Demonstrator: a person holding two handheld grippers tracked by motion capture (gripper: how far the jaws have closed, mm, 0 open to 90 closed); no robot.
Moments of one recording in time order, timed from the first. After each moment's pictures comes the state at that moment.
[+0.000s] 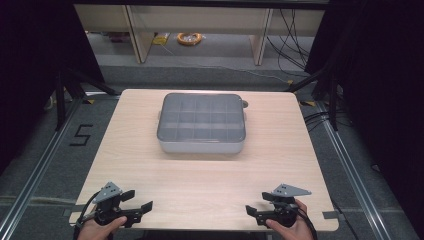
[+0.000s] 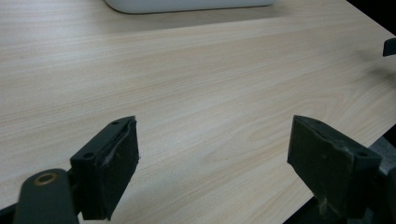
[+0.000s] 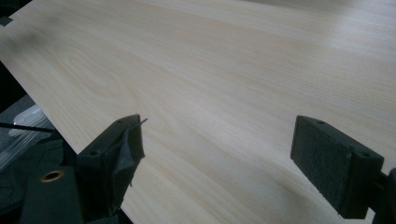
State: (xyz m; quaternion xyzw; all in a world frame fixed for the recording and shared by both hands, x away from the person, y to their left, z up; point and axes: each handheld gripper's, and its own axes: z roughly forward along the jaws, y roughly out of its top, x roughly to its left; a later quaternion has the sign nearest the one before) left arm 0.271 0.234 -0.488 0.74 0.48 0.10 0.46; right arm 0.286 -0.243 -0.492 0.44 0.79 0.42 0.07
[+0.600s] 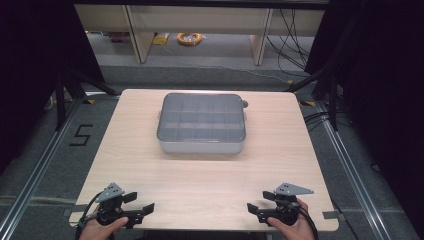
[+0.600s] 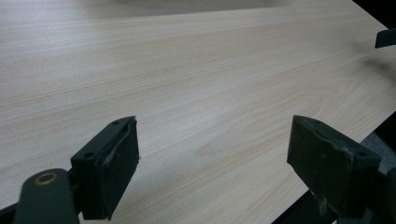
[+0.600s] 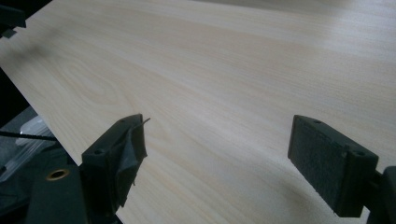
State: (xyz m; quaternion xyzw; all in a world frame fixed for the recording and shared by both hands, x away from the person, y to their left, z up) left arm 0.272 0.232 -0.492 0.74 0.48 0.09 0.46; right arm 0.290 -0.248 -0.495 0.45 0.78 0.44 0.06
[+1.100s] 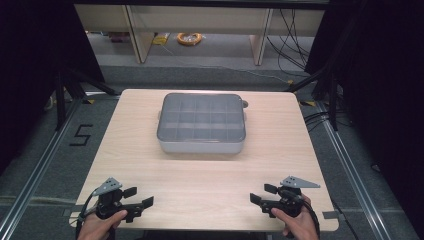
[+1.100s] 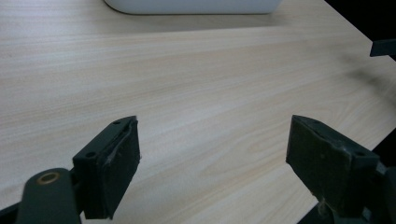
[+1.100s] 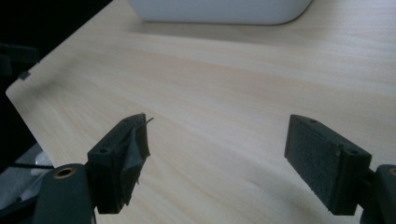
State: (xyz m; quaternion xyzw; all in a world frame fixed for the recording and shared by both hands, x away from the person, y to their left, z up) left arm 0.287 0.236 -0.485 0.72 0.50 0.08 0.48; right arm 0.307 -0.259 -0.491 0.47 0.74 0.48 0.05
